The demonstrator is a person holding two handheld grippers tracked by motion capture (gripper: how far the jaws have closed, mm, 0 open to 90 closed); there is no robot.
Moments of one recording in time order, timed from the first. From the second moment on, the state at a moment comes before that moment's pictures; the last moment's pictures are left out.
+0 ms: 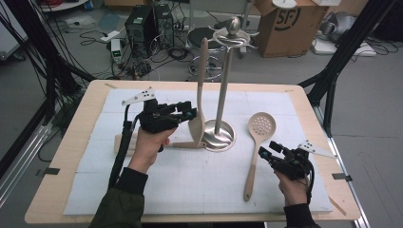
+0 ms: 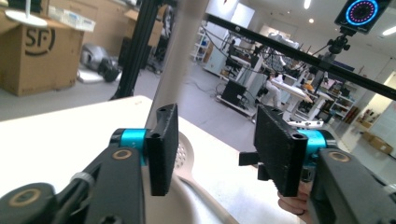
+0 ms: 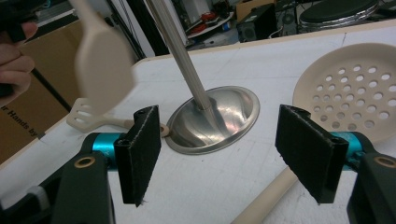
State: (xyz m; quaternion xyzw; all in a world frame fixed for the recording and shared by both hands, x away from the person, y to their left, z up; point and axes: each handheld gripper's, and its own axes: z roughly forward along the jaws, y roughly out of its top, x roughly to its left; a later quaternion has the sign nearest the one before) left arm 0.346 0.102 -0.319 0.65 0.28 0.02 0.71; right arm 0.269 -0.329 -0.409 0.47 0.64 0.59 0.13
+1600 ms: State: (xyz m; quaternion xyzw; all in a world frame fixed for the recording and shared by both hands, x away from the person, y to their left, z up) left arm 0.300 0.163 -0.389 0.67 0.31 0.06 0.67; right arm 0.270 -0.312 -0.412 0.44 0.67 0.58 0.13
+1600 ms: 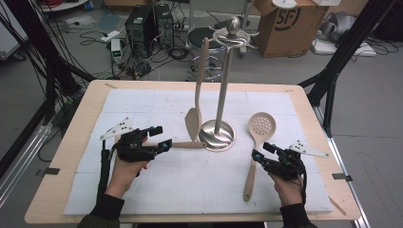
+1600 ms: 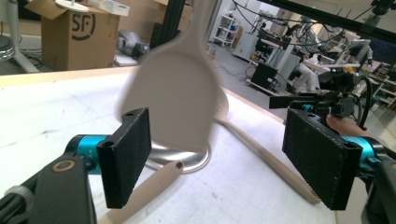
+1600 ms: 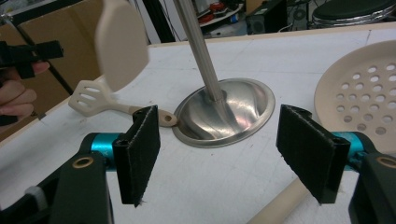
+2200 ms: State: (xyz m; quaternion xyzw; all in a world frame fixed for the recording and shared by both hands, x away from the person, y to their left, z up) left arm 0.284 0.185 -0.414 0.67 0.34 0.07 0.65; right arm 0.271 -0.304 -0.417 0.44 0.68 0.57 0.13
